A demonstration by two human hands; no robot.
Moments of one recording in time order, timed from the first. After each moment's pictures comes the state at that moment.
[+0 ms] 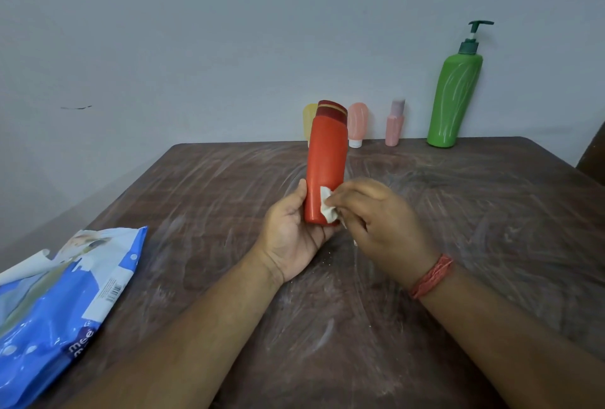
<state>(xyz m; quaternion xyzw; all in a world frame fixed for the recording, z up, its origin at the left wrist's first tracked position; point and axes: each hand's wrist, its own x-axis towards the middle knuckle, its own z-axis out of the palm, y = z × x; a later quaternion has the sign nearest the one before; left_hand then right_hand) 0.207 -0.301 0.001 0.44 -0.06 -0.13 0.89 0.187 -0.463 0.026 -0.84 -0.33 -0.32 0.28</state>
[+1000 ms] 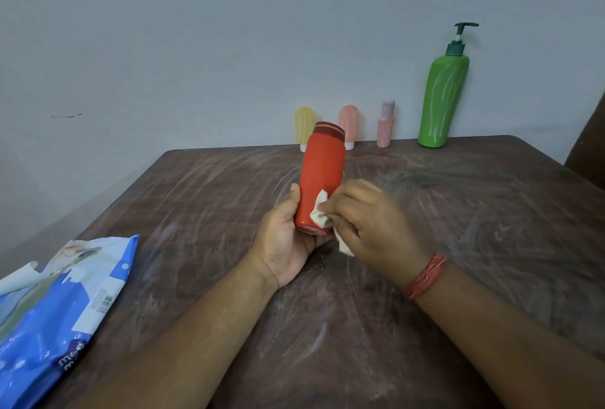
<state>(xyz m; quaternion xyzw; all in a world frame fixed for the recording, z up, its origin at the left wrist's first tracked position) 0.200 -0.305 0.008 0.49 -0.04 -0.10 0.87 0.187 -0.467 0.029 -0.84 -0.38 -0.32 0.23</state>
